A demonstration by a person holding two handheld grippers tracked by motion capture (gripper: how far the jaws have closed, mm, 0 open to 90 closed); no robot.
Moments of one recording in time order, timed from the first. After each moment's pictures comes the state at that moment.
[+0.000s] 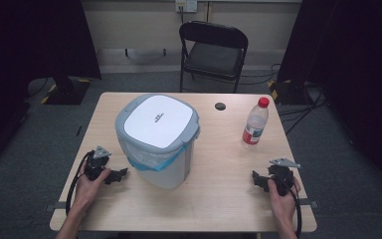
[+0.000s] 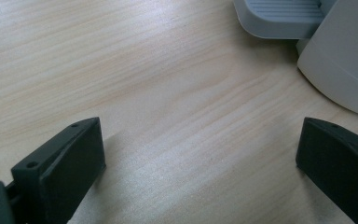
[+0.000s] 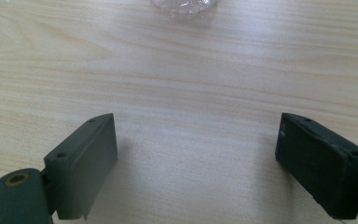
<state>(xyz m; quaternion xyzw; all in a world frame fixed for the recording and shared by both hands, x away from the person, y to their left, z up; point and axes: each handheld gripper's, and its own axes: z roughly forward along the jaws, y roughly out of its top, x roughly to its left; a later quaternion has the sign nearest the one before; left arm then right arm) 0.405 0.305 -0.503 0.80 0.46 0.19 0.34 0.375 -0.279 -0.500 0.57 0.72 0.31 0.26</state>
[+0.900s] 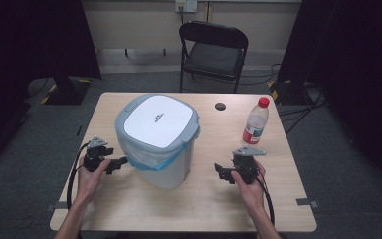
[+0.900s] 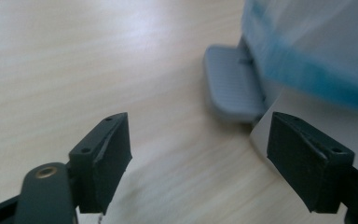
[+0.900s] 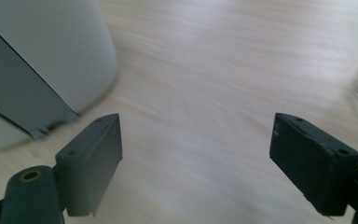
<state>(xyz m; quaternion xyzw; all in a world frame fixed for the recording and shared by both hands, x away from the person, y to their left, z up) 0.416 0.300 -0.467 0.76 0.47 0.17 0.41 0.387 -0.170 -0.458 0.47 0.76 0.40 0.19</state>
